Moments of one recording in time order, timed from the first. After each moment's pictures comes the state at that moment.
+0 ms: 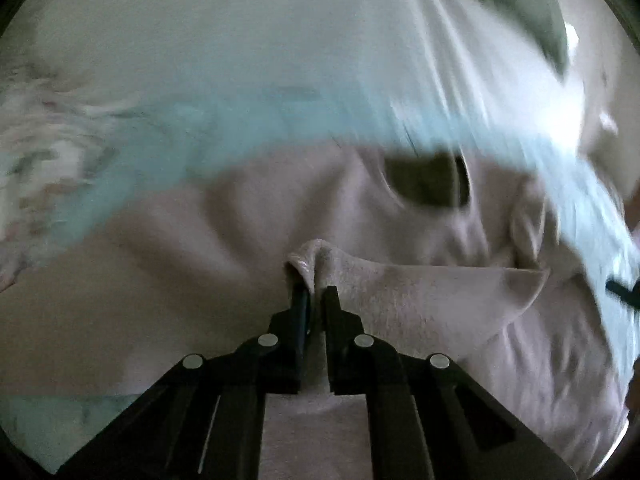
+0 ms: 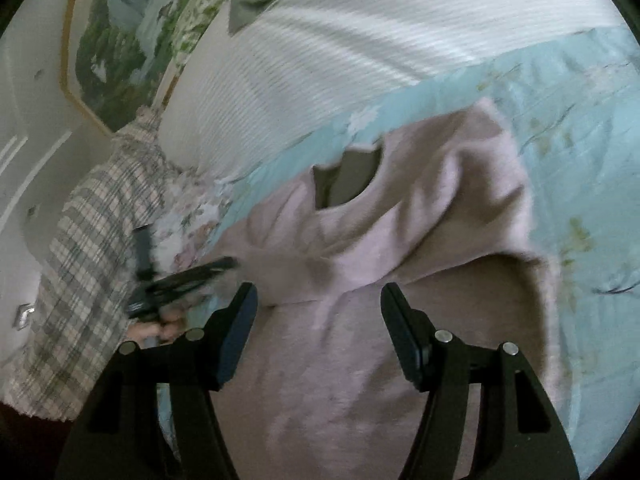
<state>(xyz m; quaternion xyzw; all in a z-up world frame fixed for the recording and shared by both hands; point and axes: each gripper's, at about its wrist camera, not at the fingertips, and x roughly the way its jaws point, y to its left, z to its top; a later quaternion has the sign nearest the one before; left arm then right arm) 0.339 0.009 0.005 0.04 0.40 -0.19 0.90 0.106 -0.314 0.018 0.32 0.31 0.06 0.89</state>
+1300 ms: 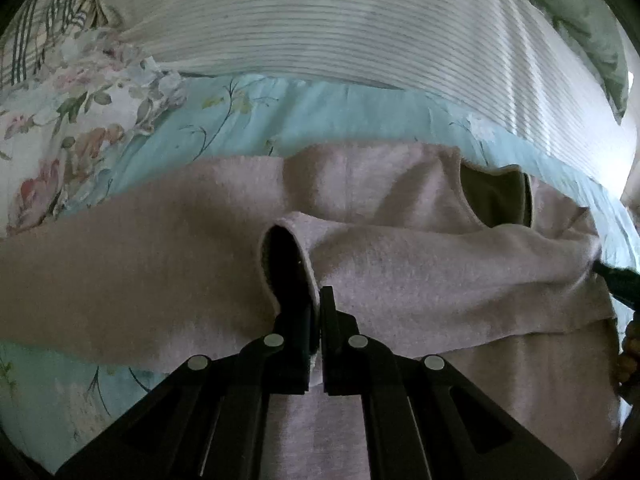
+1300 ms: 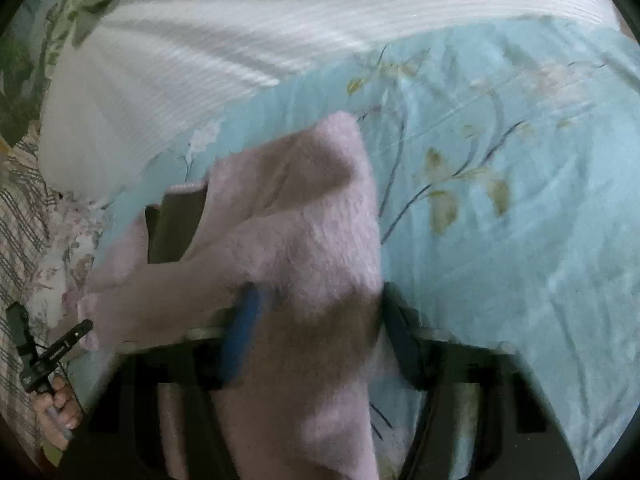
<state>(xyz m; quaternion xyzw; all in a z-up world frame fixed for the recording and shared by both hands) 0.349 0.030 -0.023 0.01 0.43 -0.11 0.90 0.203 -0.405 -0.044 0.30 0.40 -0.08 0.86</state>
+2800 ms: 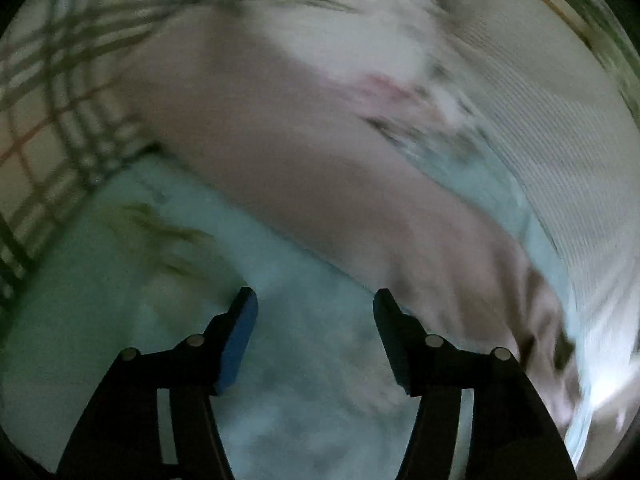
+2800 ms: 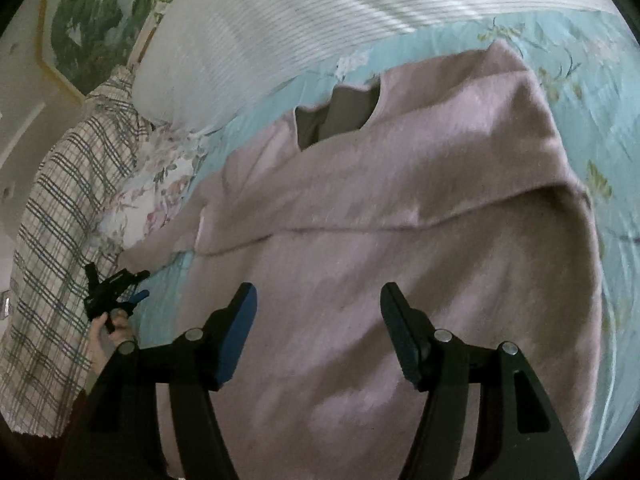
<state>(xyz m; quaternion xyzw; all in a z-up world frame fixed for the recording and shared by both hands) 0.295 0.324 -0.056 -0.30 0.41 0.11 0.85 0.119 -0.257 -0.013 0.30 0.40 0.06 0.86</state>
